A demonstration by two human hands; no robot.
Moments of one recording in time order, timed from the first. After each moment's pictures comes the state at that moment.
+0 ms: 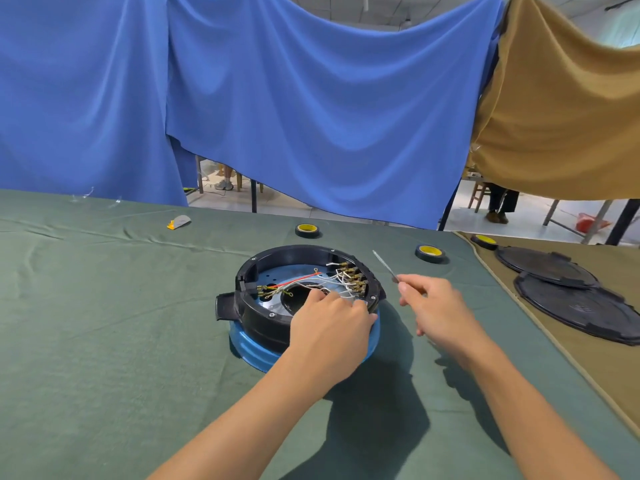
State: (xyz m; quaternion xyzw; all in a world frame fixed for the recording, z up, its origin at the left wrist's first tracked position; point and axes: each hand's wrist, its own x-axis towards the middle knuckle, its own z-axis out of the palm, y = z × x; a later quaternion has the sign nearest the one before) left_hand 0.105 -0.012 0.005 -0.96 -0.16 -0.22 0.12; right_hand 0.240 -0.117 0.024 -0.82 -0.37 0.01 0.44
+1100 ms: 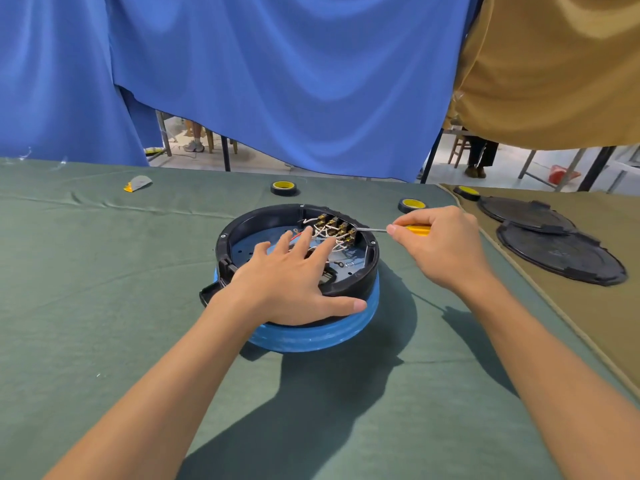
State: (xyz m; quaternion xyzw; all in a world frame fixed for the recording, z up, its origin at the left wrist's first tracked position) left_hand 0.095 0.027 0.019 -0.98 -0.19 0.02 -0.02; right_hand 0.252 -0.124 0.042 -0.82 -0.40 -0.18 0.37
